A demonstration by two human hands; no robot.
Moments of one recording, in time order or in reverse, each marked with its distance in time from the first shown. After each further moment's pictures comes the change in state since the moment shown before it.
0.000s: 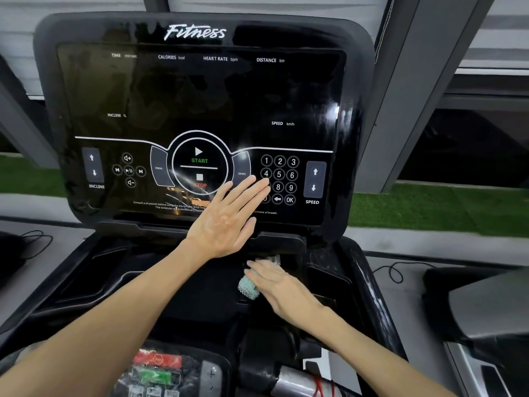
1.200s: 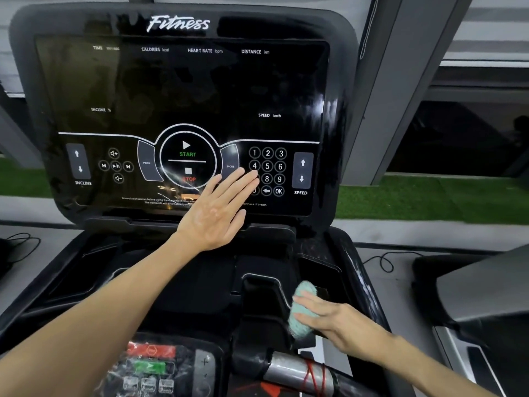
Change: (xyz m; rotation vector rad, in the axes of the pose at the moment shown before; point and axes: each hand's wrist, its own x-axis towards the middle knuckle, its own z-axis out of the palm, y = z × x) left_hand 0.000 0.000 -0.001 -0.002 -0.004 -0.002; right_hand -0.132 0.023 -0.033 0.134 -0.172 0.031
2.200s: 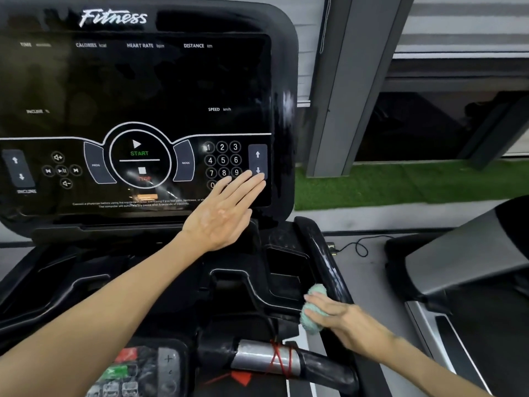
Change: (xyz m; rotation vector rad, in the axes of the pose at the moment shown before) left_hand 0.040 0.063 0.008 0.098 0.000 0.144; right_hand -0.081 0.017 0.011 -0.117 0.117 0.151
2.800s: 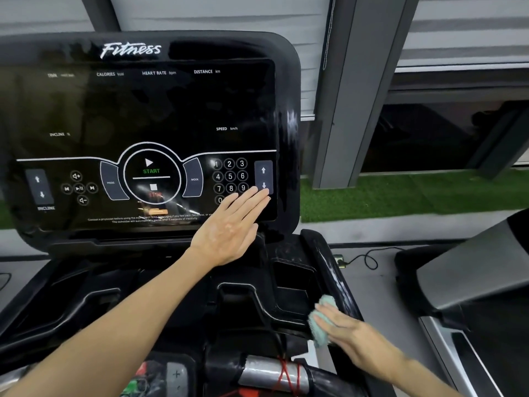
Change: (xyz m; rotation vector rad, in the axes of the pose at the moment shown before) left_hand -0.001 0.001 -0.002 -0.003 -0.035 -0.020; right_hand 0.001 -0.008 0.000 0.033 0.037 0.071
